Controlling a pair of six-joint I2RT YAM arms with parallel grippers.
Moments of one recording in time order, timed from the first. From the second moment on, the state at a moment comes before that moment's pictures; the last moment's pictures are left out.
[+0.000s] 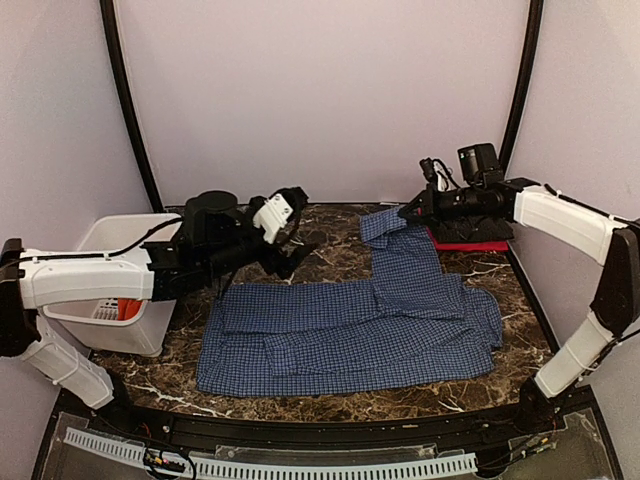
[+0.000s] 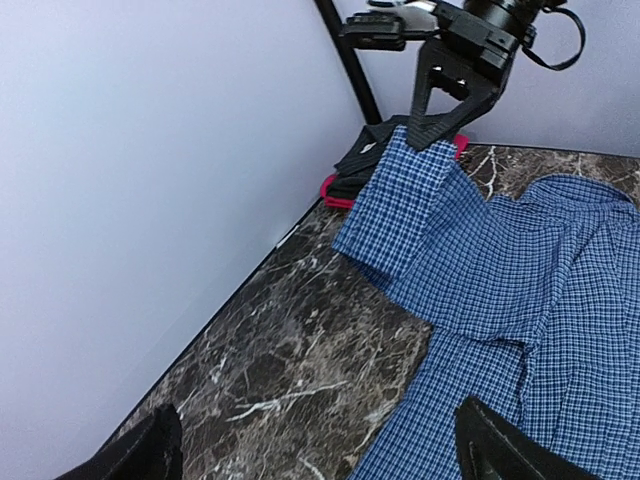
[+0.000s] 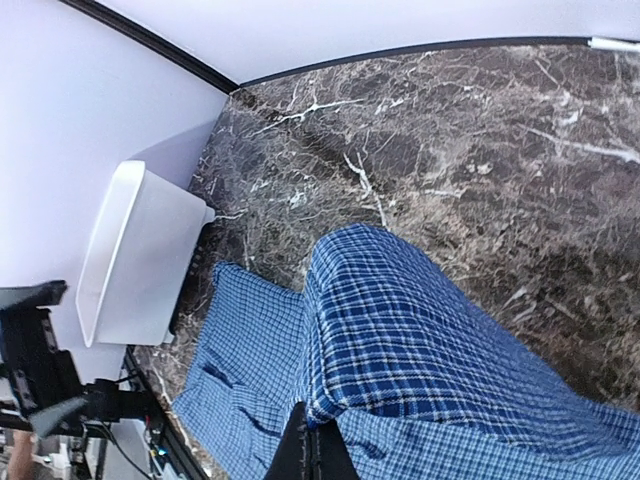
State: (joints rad) left arm -0.87 1.38 0.98 0.18 -0.13 0.37; right arm 0.36 1.57 1.32 -0.39 -0.59 0.43
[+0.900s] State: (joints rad) left arm -1.04 2.05 1.33 0.84 -0.24 0.85; right arm 0.41 1.33 1.09 -0.29 -0.70 0.63
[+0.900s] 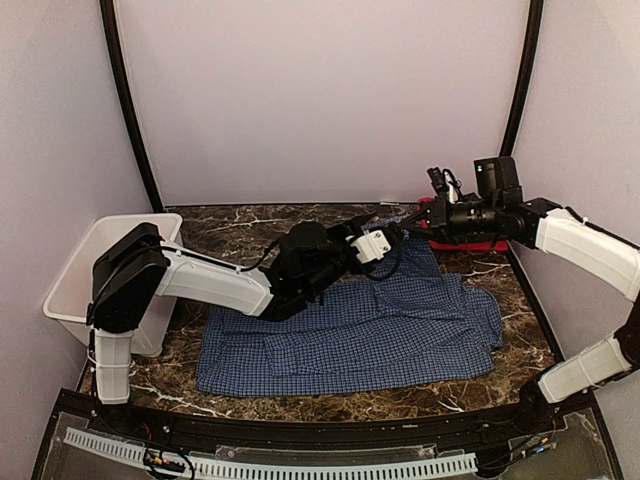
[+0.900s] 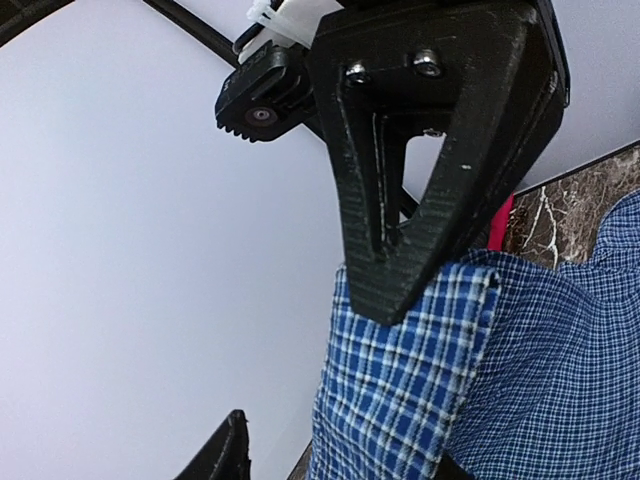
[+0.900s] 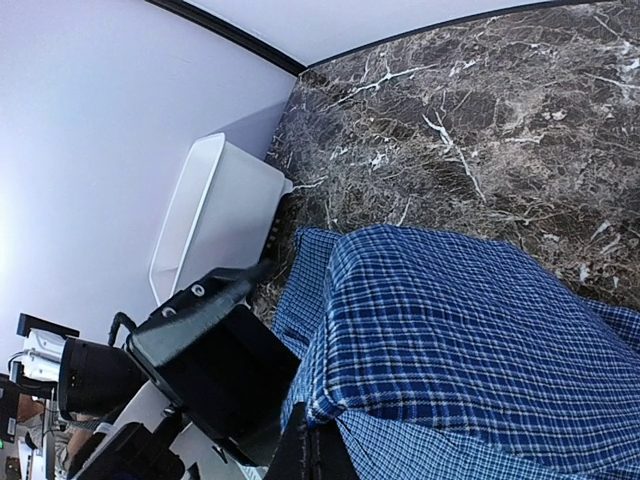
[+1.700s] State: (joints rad) left arm -1.28 1.85 1.79 -0.30 -0.03 0.70; right arm 0.24 1.08 1.17 -0.46 -0.48 0.29
